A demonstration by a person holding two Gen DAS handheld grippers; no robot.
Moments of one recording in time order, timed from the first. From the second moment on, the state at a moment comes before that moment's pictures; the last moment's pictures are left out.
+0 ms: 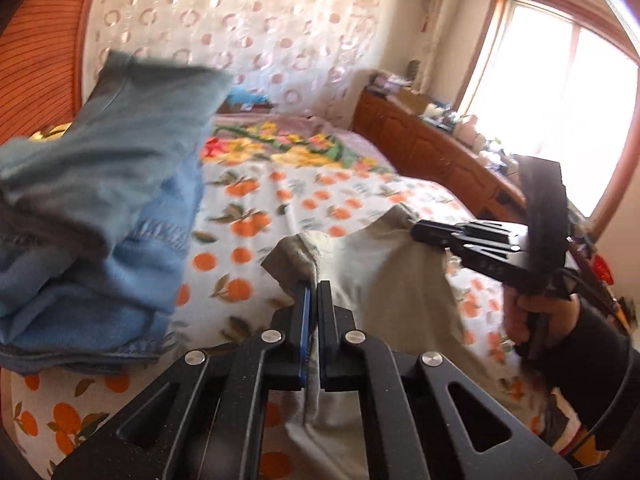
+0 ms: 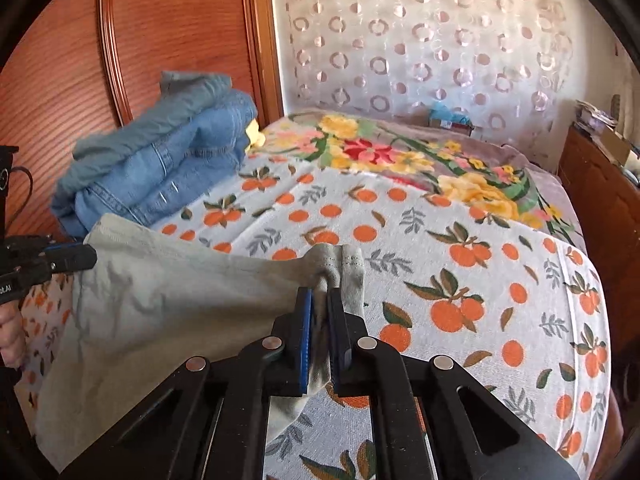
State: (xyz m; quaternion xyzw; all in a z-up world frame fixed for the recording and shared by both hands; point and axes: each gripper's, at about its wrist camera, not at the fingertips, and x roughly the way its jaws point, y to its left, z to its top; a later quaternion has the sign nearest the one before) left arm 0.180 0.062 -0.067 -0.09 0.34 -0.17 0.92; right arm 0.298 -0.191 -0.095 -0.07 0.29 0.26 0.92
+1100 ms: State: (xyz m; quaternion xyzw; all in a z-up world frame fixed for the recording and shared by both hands) left arm 0.205 0.066 -0.075 -0.06 0.37 -0.13 0.92; right arm 0.289 -0.204 -0.100 -0.07 0.32 0.22 0.92
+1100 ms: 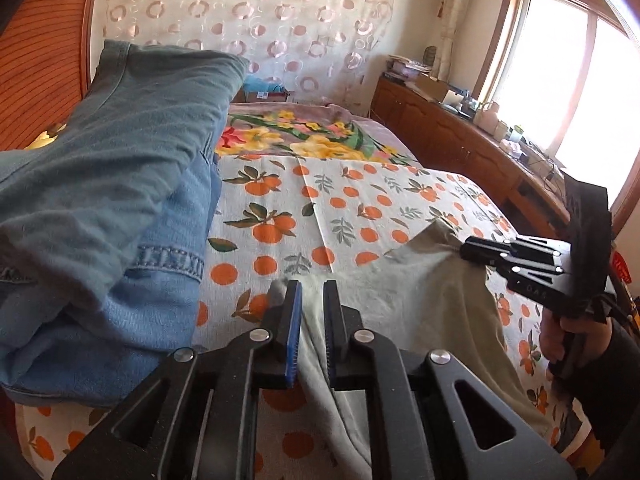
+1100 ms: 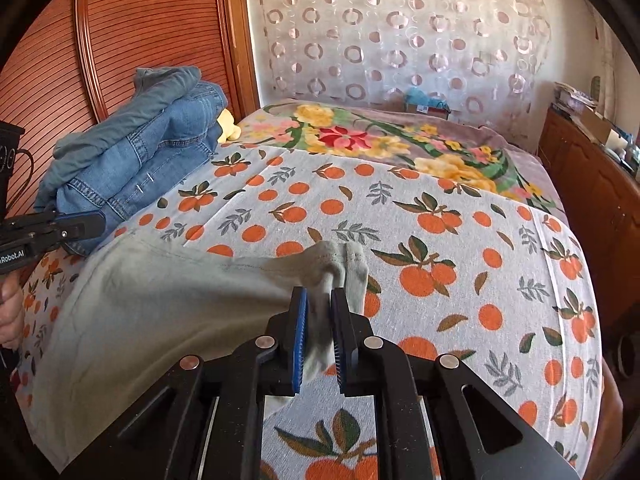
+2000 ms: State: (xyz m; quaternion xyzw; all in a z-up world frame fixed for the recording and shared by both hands) left arm 0.076 0.032 -0.107 -0.01 0.41 -0.17 0.90; right arm 0.078 -0.237 -0.105 -0.03 0.34 0.23 0.91
